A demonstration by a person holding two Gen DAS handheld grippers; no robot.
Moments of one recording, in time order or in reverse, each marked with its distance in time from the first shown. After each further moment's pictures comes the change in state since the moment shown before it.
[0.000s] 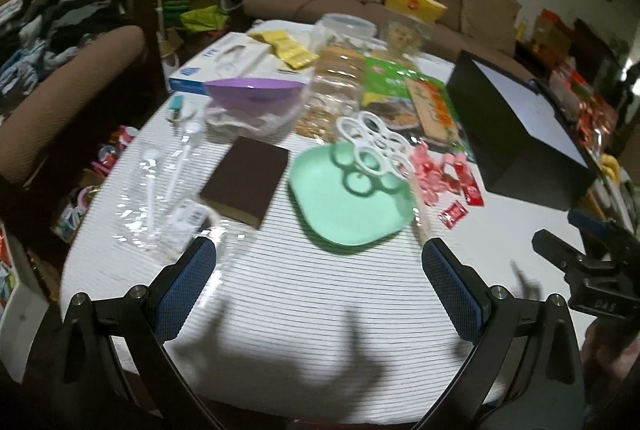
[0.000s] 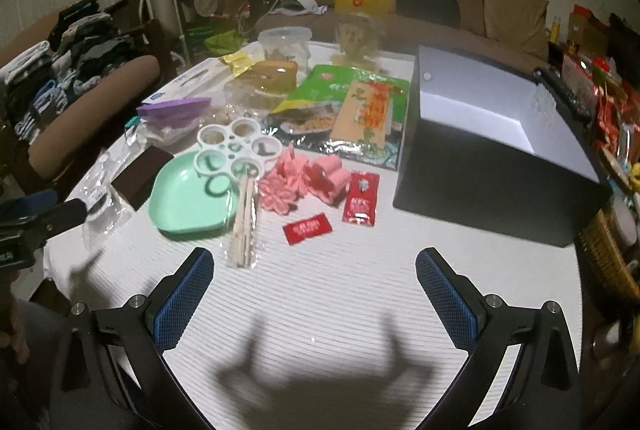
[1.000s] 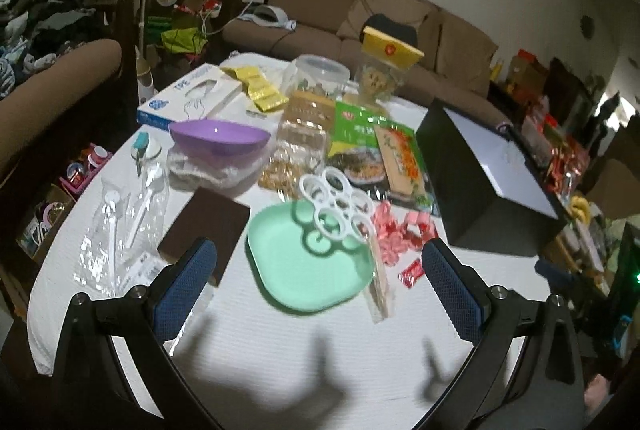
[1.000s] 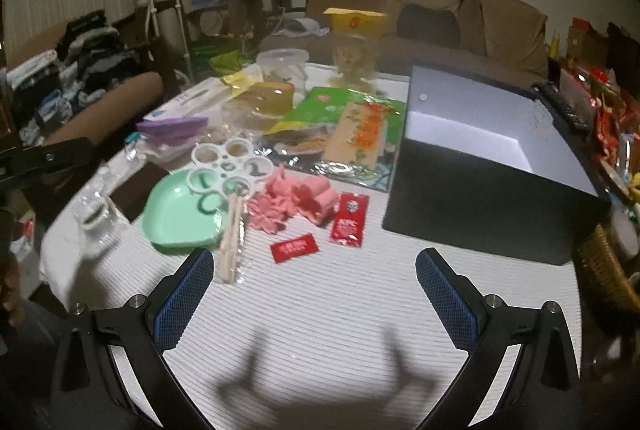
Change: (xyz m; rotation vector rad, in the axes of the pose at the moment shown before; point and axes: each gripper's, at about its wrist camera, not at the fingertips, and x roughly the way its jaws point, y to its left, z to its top) left arm -0.006 0.001 0.044 -0.083 -0.140 -0.098; right arm -0.005 -0.013 0.009 -0.034 -0.096 0.039
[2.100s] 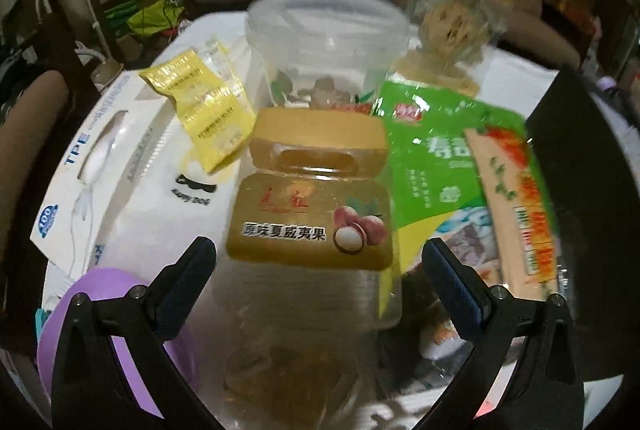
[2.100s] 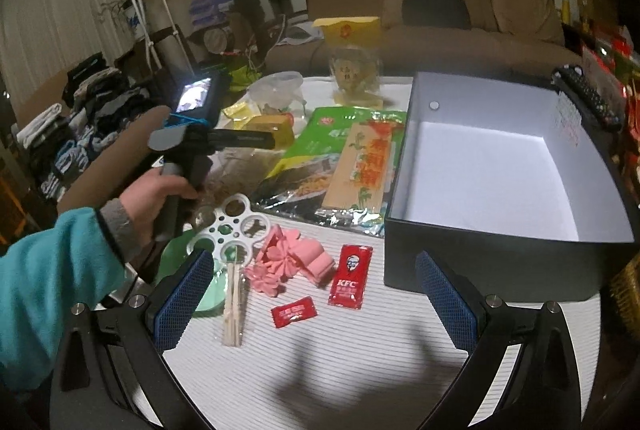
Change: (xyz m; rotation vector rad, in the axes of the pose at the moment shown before) left arm 0.321 -0.024 0.129 0.169 0.313 0.208; right arm 0.028 -0.052 0.058 0.121 0.027 0.134
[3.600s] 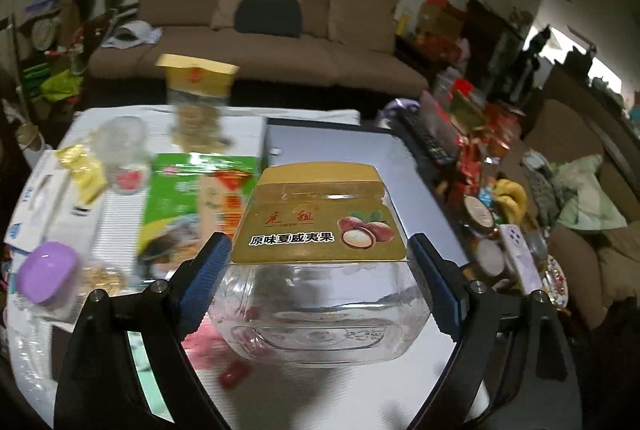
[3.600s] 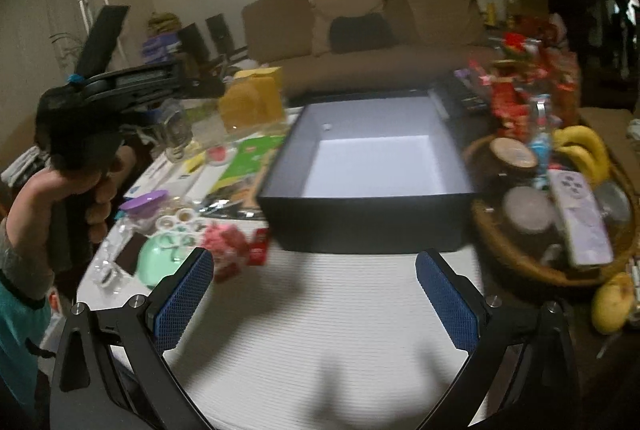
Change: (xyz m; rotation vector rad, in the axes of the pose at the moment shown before) left arm -0.261 -0.205 -0.047 0.124 -0.191 -0.409; right arm -0.175 -0.088 -0.038 0.098 -0.108 -0.181
